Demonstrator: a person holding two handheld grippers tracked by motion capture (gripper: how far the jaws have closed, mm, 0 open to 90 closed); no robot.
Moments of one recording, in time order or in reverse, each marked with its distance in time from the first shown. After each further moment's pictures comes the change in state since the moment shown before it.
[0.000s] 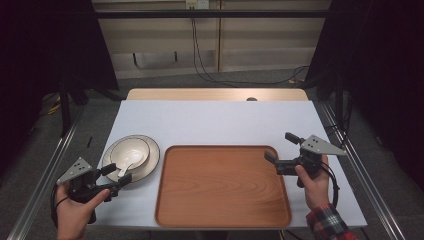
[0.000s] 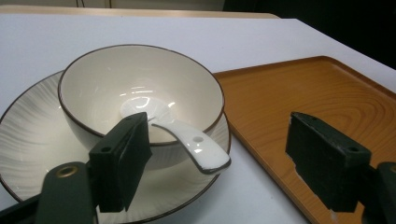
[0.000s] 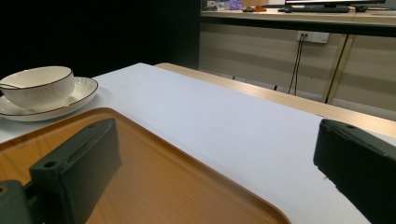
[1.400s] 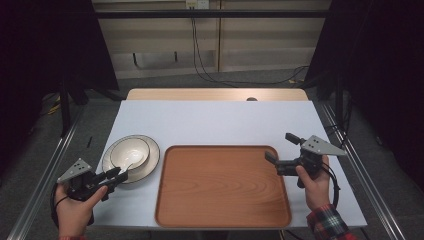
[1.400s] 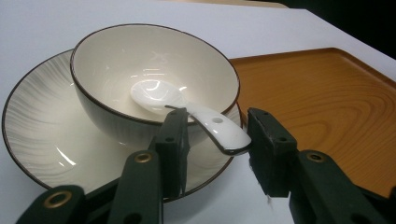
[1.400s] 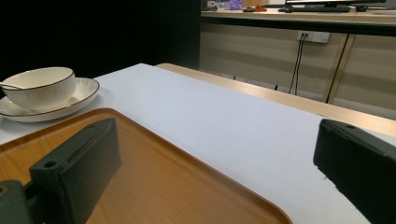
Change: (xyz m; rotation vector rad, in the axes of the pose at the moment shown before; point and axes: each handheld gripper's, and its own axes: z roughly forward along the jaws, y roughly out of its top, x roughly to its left) left arm 0.008 -0.005 0.000 0.044 0.015 -0.029; right arm 0.001 0.000 -0.002 0.000 0.003 0.002
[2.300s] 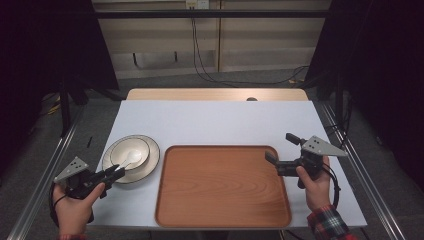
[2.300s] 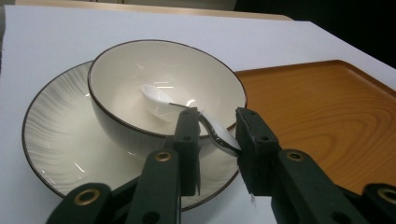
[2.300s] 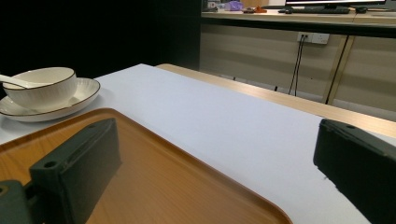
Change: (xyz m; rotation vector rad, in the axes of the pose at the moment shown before) left arm 0.002 0.004 -0.002 -0.048 0.028 -0.010; right arm 0.001 0.000 -0.002 -0.007 -0.001 -0.004
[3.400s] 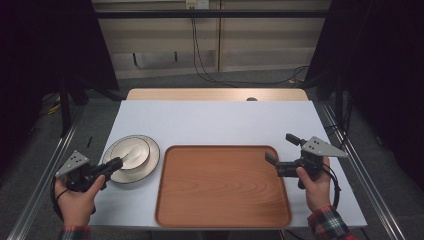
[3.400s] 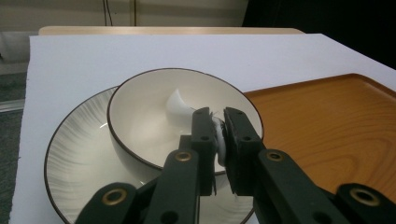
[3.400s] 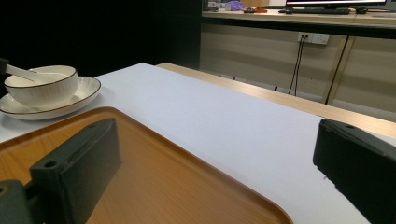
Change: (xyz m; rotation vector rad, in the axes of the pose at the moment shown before) left arm 0.004 0.011 0.007 -0.048 0.038 0.037; right arm 0.002 0.000 -0.002 0.006 -0.002 -0.003
